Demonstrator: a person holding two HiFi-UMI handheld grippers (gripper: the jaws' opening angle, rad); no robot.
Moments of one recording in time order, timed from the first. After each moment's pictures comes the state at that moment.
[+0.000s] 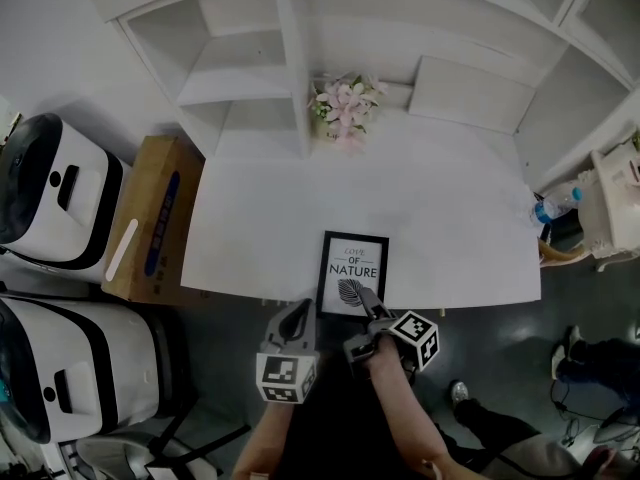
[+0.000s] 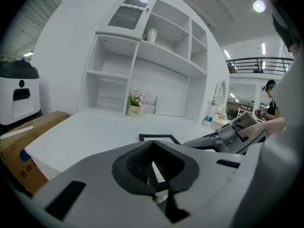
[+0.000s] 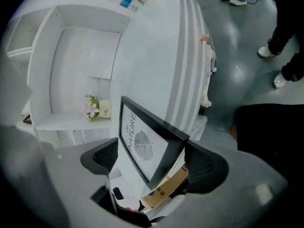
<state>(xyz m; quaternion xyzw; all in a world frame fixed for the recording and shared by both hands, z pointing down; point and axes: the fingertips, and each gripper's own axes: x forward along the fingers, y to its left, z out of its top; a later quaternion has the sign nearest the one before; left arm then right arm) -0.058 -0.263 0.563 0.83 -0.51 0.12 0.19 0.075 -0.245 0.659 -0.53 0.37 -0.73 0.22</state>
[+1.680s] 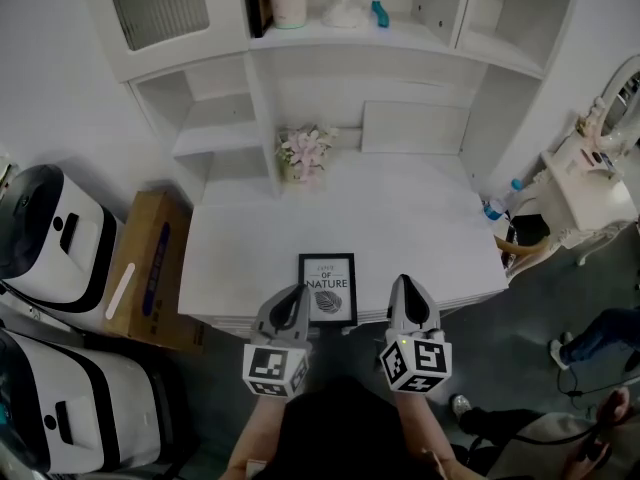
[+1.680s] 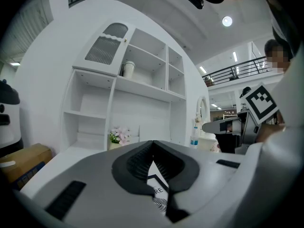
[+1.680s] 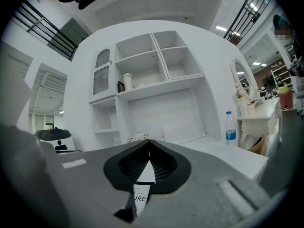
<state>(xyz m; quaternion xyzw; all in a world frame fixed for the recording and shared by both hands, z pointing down) -0.017 -0.265 0.428 0.89 -0.46 0.02 0.06 0.161 -0.236 0.402 -0.70 0.70 -0.11 0.05</state>
